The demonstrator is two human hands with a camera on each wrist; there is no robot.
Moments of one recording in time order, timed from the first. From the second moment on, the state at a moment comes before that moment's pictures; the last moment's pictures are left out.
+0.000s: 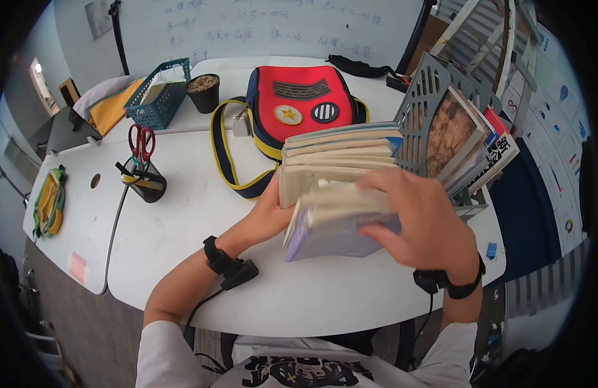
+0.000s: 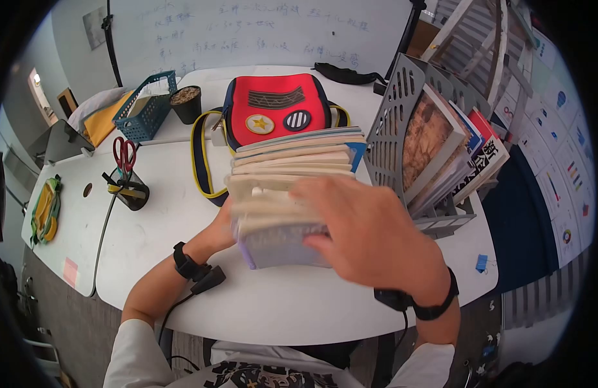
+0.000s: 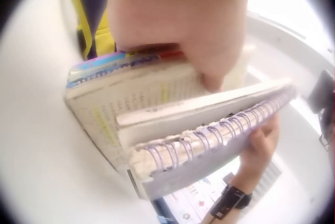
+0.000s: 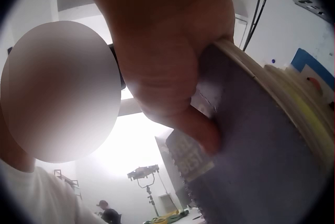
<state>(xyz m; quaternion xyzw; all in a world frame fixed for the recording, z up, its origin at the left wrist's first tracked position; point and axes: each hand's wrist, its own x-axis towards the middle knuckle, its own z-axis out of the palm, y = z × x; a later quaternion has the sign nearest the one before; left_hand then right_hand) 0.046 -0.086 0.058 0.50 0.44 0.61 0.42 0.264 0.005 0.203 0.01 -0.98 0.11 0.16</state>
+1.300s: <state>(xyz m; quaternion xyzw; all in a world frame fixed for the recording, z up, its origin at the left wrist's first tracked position) 0.046 -0.092 0.058 0.58 0.54 0.50 0.34 0.269 0.066 0.037 -0.14 -0.76 0.58 0.25</state>
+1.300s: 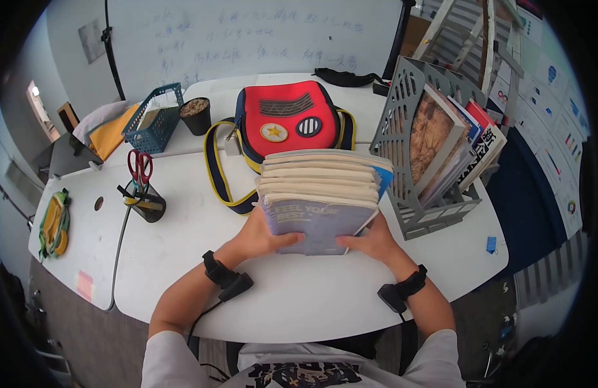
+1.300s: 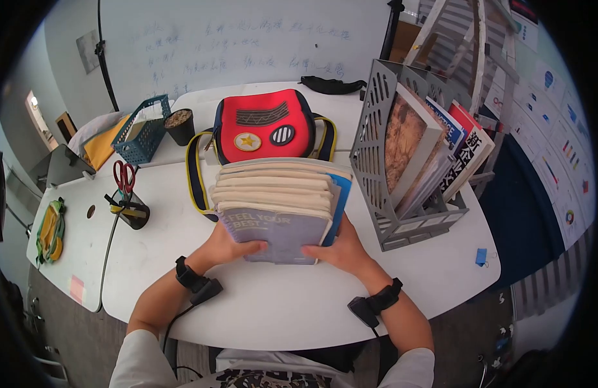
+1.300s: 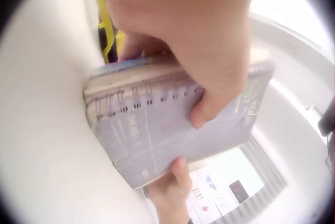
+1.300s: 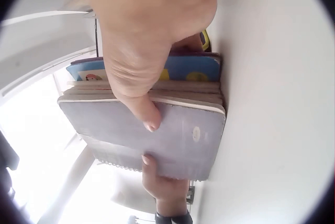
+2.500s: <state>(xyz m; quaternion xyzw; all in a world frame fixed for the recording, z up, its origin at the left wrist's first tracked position) 0.016 -0.076 0.101 0.44 0.58 0.46 0.50 0.273 0.033 0.078 -0.15 -0.42 0.77 0.45</state>
